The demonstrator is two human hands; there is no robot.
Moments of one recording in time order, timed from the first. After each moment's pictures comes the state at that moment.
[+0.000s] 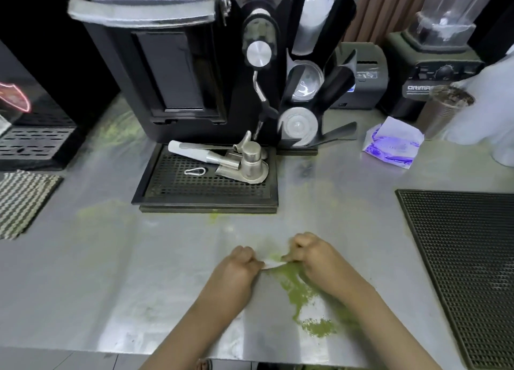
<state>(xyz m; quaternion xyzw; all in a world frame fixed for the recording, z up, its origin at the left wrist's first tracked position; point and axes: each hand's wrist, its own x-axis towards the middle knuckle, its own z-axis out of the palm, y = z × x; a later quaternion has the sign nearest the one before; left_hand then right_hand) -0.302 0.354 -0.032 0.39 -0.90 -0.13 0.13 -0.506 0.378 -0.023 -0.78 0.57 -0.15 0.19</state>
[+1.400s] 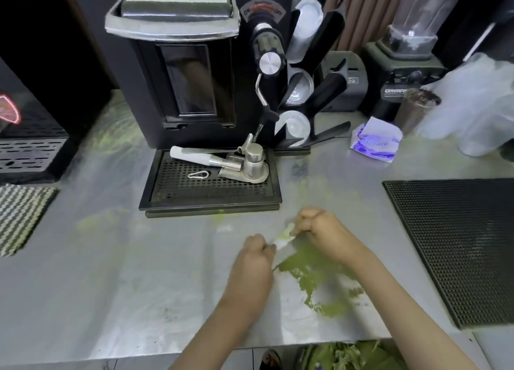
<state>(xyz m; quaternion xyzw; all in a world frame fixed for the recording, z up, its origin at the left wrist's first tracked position) -0.313 0.367 -0.017 0.43 -0.87 -0.16 0.15 -0.501 0.359 0.007 -0.74 0.63 -0.16 0.19</state>
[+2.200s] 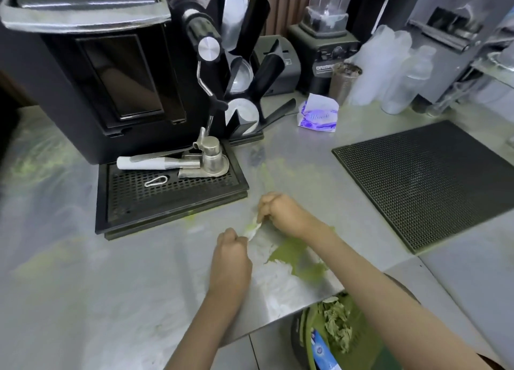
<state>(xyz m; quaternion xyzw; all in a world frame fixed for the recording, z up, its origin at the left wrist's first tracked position) -0.306 0.356 -0.028 0.45 -0.85 -0.22 0.15 -0.474 0.359 -0.009 -0.70 0.67 -0.15 0.20</state>
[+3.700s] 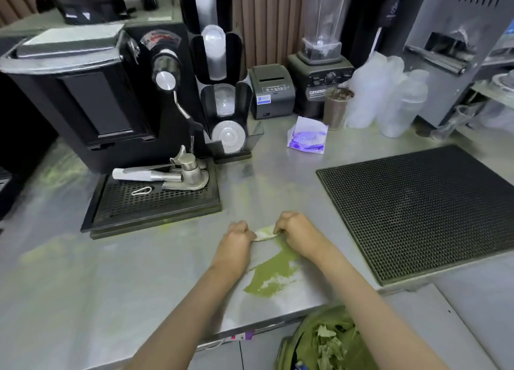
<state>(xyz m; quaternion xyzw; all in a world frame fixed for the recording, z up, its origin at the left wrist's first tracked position) -0.395 0.363 -0.028 0.40 -0.89 -0.20 0.10 -0.565 0.418 -0.021 -0.66 0.71 -0.16 0.18</state>
